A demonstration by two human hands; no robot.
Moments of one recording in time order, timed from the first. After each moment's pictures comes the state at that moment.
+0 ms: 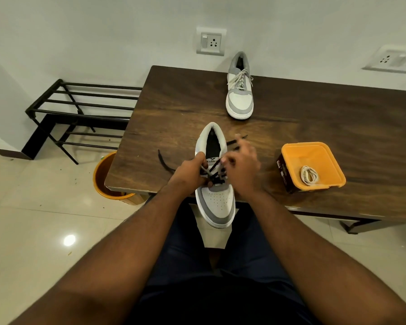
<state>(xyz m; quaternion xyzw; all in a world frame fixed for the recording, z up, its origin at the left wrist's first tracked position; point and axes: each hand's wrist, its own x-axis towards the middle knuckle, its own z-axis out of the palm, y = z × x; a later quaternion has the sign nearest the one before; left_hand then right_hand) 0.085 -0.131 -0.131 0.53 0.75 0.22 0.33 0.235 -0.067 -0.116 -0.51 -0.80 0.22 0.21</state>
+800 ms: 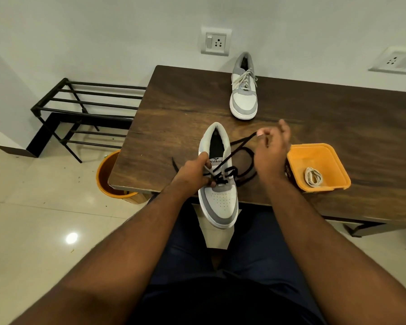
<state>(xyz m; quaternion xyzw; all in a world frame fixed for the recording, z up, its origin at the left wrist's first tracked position) 0.083 -0.133 -0.134 0.52 0.75 0.24 0.34 0.245 -0.041 -0.085 -0.59 -0.64 0.27 0.42</state>
